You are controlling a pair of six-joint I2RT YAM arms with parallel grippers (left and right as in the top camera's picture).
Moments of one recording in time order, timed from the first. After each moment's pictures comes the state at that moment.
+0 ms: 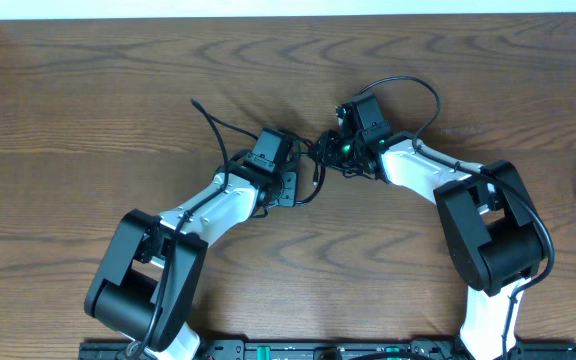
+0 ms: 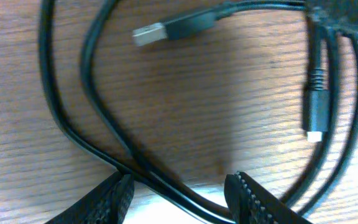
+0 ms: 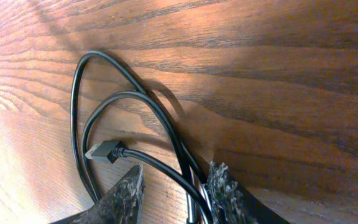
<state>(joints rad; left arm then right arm) -0.46 1.77 0.93 -0.34 0.05 -0.33 0.44 2.07 1.19 -0.14 -0.38 0.73</state>
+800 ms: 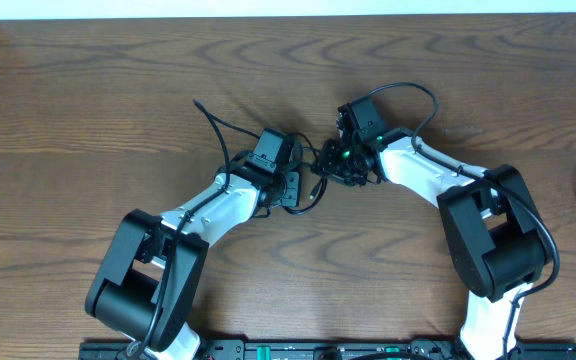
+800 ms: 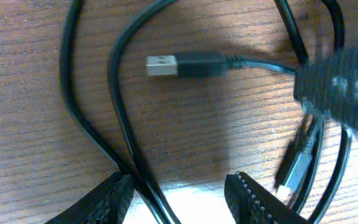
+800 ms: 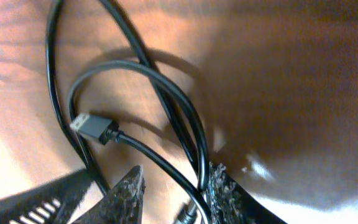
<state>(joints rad) -0.47 1.77 0.93 -0.33 0.07 -0.33 0.46 2.04 1.22 -0.38 -0.40 0.77</state>
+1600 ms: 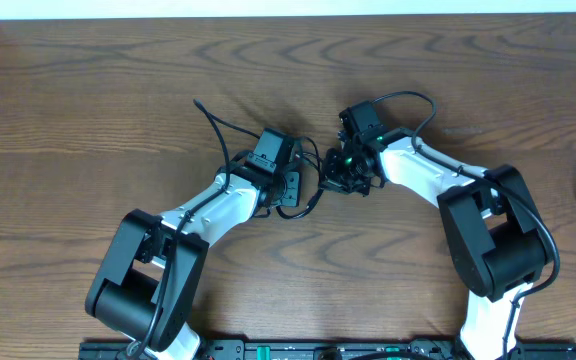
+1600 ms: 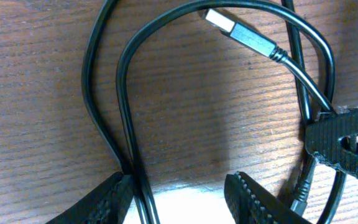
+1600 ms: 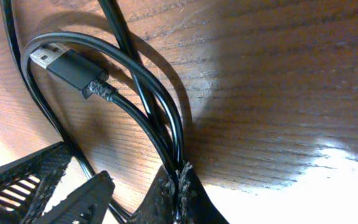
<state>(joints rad) -0.47 1.77 0.93 -0.33 0.08 -0.33 0.46 2.05 1.22 -0.48 -0.45 0.77</state>
